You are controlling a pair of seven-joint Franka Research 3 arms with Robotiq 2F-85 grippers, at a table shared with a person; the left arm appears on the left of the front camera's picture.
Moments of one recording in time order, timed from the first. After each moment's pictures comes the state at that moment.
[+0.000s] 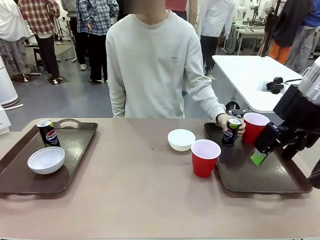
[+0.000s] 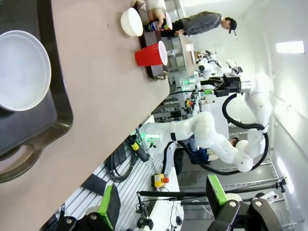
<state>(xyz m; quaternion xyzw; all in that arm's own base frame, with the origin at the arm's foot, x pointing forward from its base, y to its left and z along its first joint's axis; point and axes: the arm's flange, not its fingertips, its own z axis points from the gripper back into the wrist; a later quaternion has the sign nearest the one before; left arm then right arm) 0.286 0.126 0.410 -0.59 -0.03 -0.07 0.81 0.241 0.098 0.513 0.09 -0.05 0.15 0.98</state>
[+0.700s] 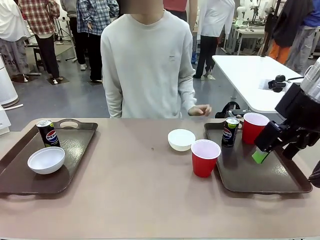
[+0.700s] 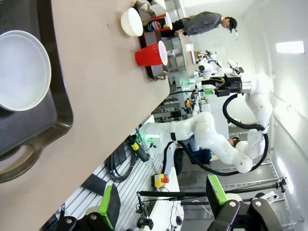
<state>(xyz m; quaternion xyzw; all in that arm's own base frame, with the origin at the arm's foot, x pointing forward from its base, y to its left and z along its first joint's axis) 0.286 0.126 0.410 -0.59 -0.03 -0.07 0.81 0.237 0.095 0.520 0.09 -0.06 0.15 0.98</state>
